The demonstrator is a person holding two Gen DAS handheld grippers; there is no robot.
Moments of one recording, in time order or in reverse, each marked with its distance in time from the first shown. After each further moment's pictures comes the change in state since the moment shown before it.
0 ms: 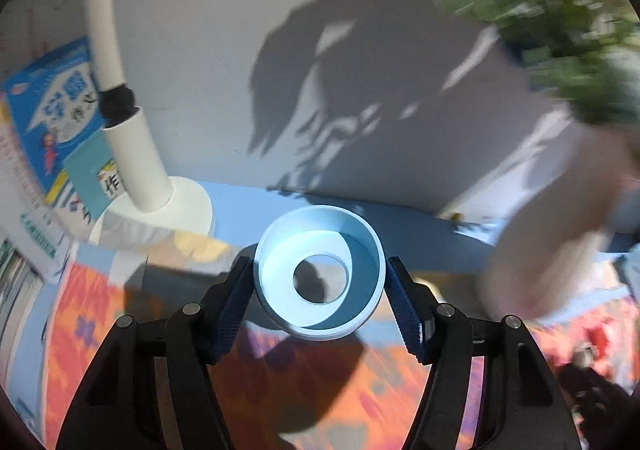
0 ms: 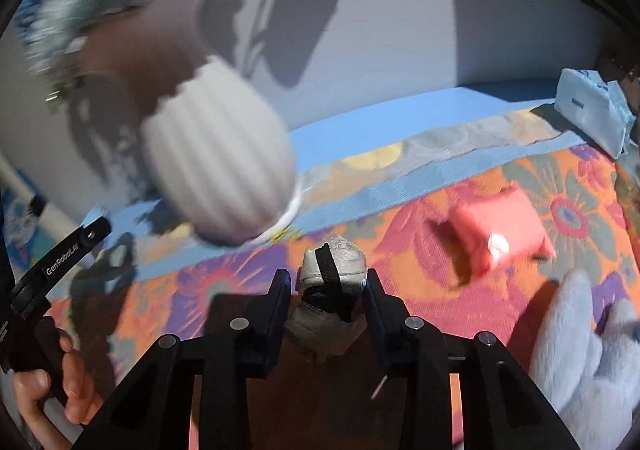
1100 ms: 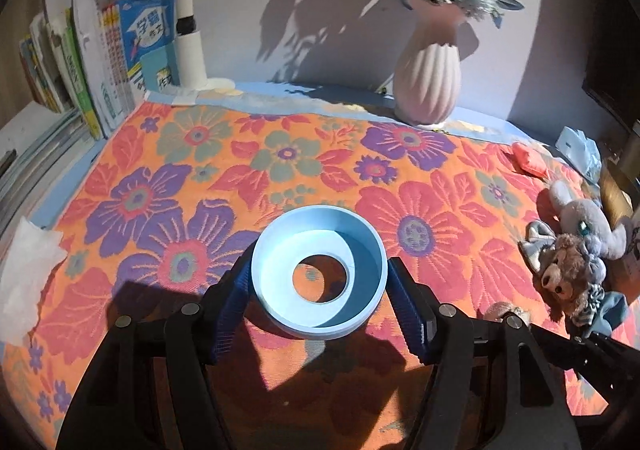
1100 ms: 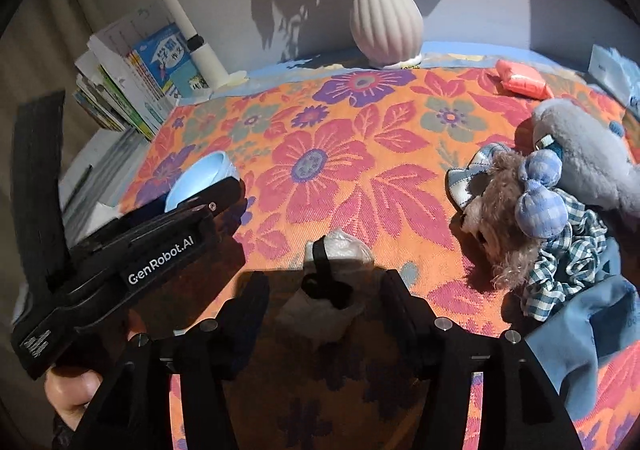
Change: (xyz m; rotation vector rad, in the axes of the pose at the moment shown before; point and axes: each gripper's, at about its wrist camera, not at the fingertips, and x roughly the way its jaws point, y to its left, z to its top) left arm -0.119 -0.014 -0.166 0.027 0.053 -0.031; right arm -0.099 0.006 -0.168 -0.350 0.122 0.226
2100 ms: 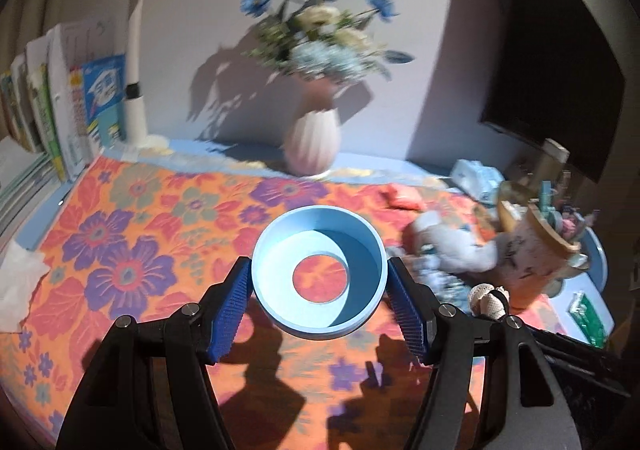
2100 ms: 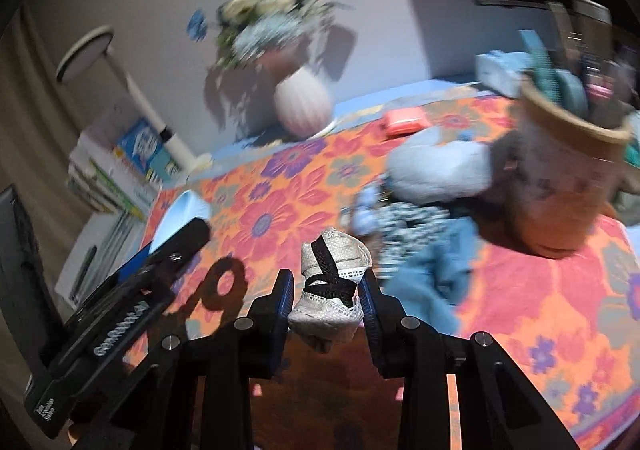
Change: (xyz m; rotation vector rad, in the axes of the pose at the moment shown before) left arm -0.104 -0.069 -0.002 0.035 -0.155 -0.232; right arm -0.128 -0.057 -0.029 0.282 -0.214 -0.059
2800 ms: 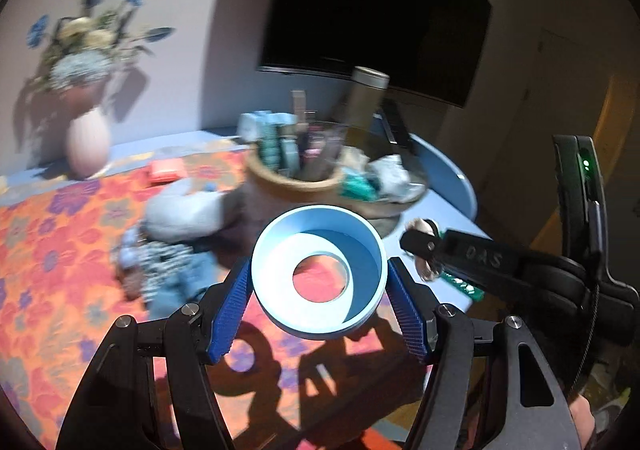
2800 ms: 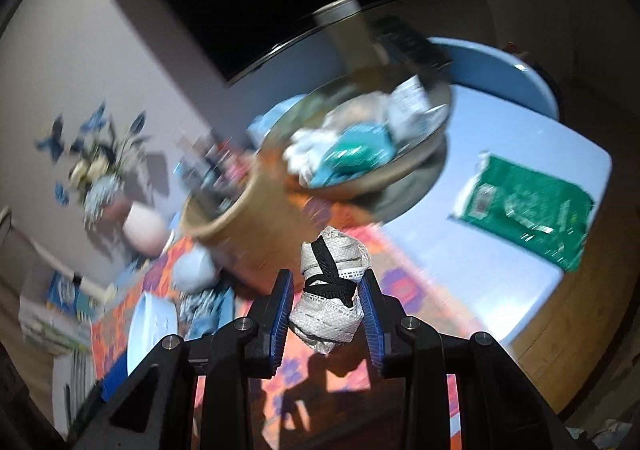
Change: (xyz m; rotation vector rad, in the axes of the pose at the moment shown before) left arm -0.024 -0.202 -0.030 0.249 0.138 -0.439; right arm -0.127 -0.169 0.011 0.428 -0.199 -0.297
